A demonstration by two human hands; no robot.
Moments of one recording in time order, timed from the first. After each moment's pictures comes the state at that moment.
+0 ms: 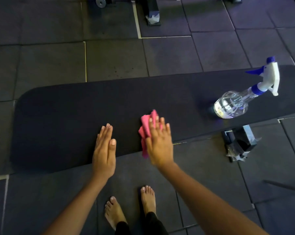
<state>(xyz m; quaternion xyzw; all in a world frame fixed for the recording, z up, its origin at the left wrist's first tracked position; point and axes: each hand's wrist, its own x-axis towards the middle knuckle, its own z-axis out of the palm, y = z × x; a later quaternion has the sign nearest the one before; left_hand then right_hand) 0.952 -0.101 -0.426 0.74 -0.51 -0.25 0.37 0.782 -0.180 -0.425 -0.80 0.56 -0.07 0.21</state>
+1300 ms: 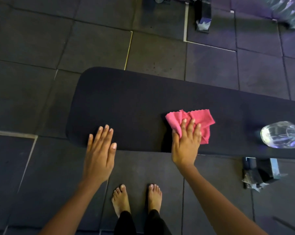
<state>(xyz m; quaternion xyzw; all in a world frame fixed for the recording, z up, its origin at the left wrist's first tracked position) 1.058 -0.006 -0.422 0.82 -0.51 -0.15 0.22 0.849 -0.166 -0.426 -0.76 0.62 -0.05 0.18</state>
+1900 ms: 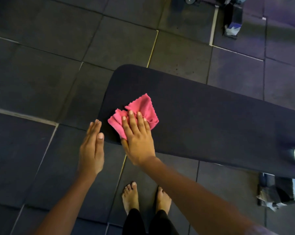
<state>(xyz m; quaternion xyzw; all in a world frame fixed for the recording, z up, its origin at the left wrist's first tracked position) 1.133 0.041 -0.427 0.85 -0.30 -0.17 0.40 1.026 -0.083 -0.429 -0.94 0.28 0.04 0.19</state>
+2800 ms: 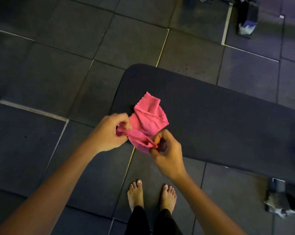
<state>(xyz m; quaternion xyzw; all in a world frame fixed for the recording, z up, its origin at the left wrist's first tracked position) 1.174 -0.006 -0.366 0.73 -0.50 -0.34 0.32 0.973 -0.086 -0.369 -0.69 0.40 -0.17 0.58</state>
